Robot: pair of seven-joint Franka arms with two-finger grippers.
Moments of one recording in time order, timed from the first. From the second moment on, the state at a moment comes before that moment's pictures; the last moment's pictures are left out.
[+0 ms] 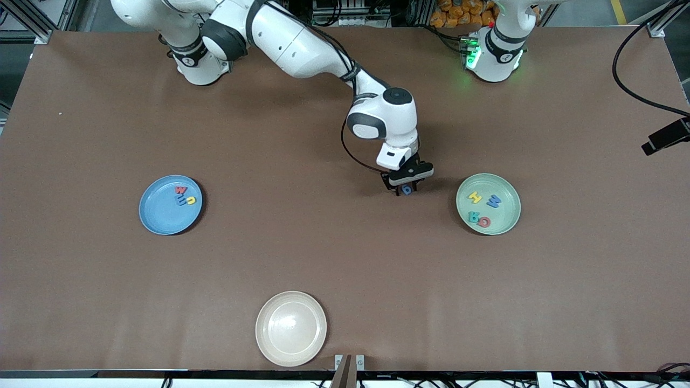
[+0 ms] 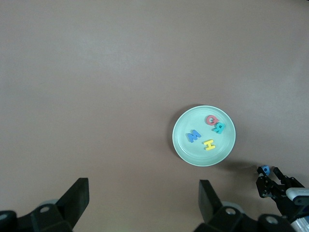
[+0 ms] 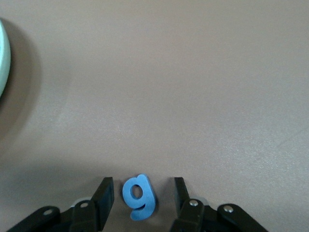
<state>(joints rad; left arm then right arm) 0.03 0.07 0.07 -1.44 0.01 1.50 -0.18 1.00 1.15 0.01 -0.99 -0.37 2.46 1.03</state>
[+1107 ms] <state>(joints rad) 0.03 0.07 0.08 -1.44 0.01 1.49 -0.18 0.96 1.13 0.01 -0.95 -0.38 2.42 1.03</state>
